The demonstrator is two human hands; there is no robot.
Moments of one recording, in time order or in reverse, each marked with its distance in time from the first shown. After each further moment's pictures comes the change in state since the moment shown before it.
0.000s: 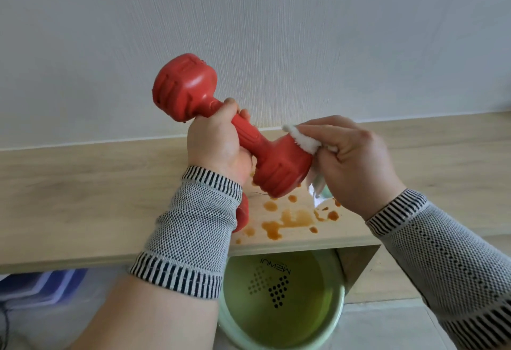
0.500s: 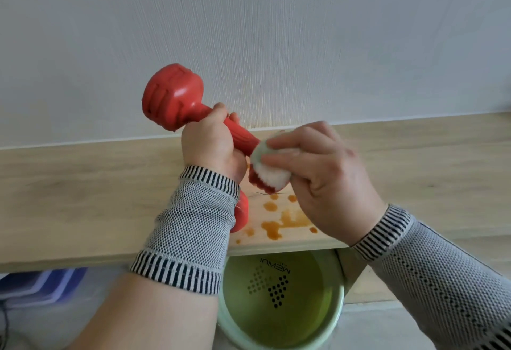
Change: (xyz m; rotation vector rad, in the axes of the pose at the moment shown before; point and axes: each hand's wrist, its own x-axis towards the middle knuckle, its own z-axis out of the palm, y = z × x) left_hand 0.003 0.004 -0.001 0.015 0.160 0.009; right_hand -0.009 -0.024 0.015 -0.085 0.000 -0.298
